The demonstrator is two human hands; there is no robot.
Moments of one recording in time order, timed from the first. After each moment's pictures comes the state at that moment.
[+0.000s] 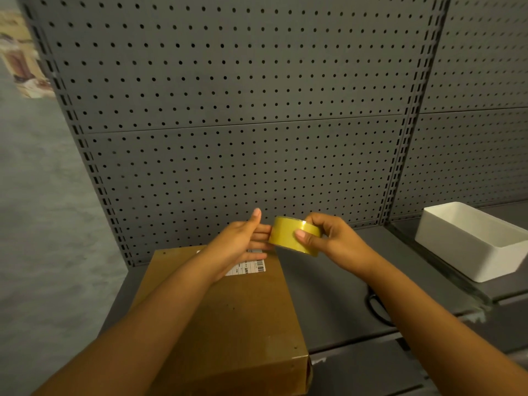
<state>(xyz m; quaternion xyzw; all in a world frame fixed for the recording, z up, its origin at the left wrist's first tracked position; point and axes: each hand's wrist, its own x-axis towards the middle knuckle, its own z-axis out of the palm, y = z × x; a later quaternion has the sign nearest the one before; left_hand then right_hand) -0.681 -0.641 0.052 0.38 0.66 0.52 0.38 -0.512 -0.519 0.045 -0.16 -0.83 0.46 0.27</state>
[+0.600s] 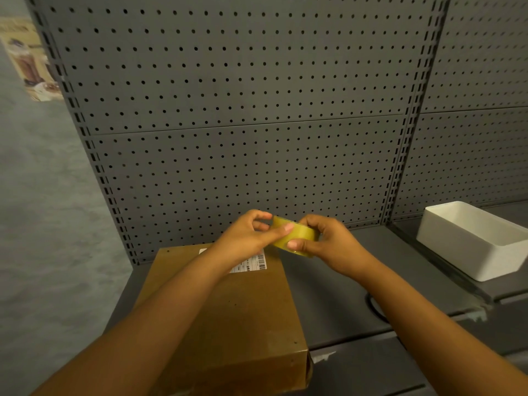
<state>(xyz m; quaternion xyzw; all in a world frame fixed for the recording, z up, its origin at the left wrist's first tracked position) -0.670 -0.643 0.064 0.45 0.73 0.44 0.26 -0.516 -0.527 0.042 -0.17 -0.85 0.42 0.27</state>
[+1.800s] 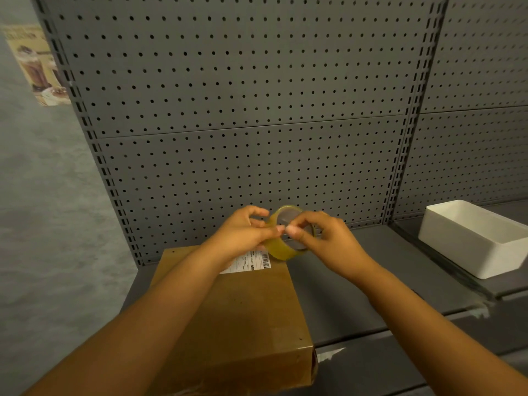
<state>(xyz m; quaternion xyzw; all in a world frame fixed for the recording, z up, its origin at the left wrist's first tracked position) -0.674 -0.651 0.077 0.42 0.71 0.48 0.30 -0.518 -0.545 0.049 -0.16 -0.86 0.35 0.35</state>
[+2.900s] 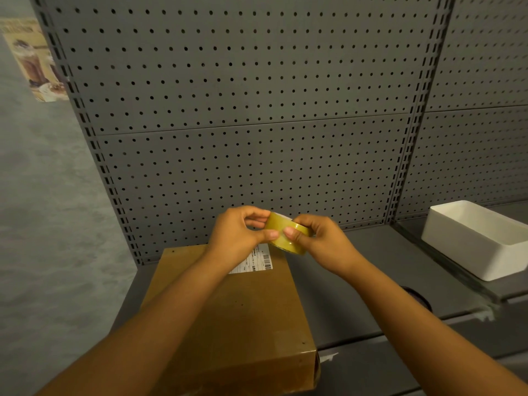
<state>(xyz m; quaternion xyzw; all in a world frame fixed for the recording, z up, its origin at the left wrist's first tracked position) -0.683 -0.653 0.061 0.49 0.70 0.50 0.11 -0.539 -0.535 0.035 -0.17 -0.84 0.42 0.31</state>
